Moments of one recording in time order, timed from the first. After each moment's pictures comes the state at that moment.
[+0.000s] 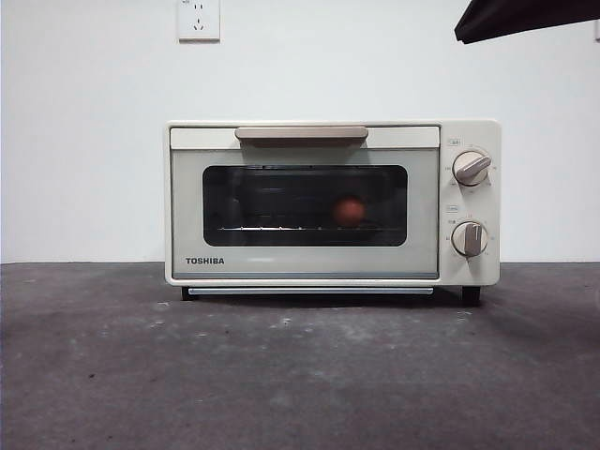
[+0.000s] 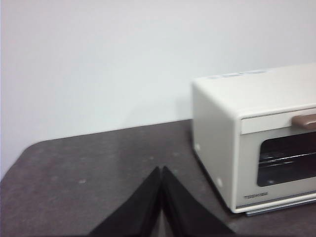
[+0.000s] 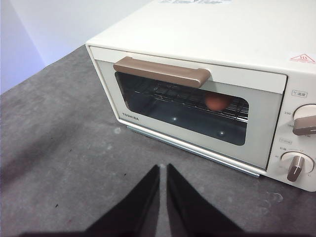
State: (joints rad) left arm -0.02 0.35 0.38 0.00 0.13 0.10; right arm 0.65 0.75 0.64 -0.17 0.00 0.21
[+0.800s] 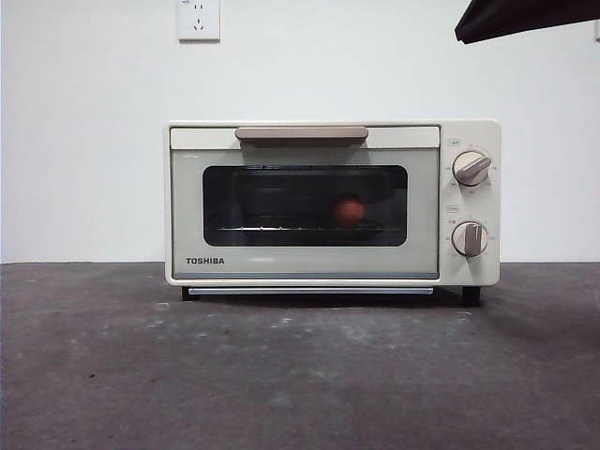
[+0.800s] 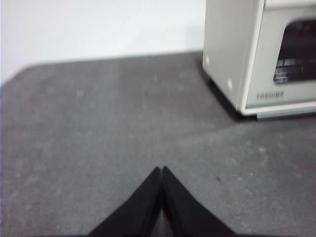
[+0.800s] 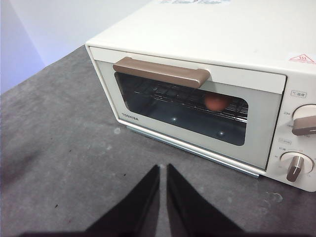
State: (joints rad) left arm 0.02 0.01 0.03 -0.18 0.12 0.09; right arm 0.65 0.75 0.64 -0.17 0.00 0.21
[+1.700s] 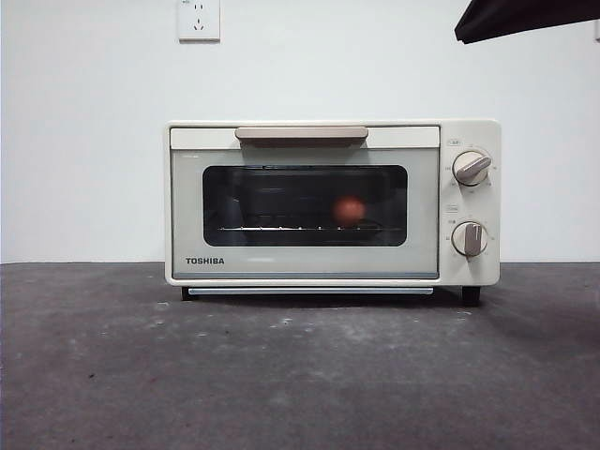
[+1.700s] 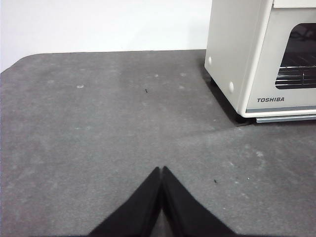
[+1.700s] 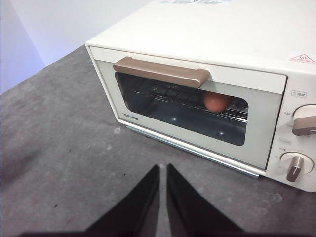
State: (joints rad) left arm 0.02 0.00 0.03 -0.18 0.12 0.03; right arm 0.65 0.74 0.64 -0.17 0.00 0.21
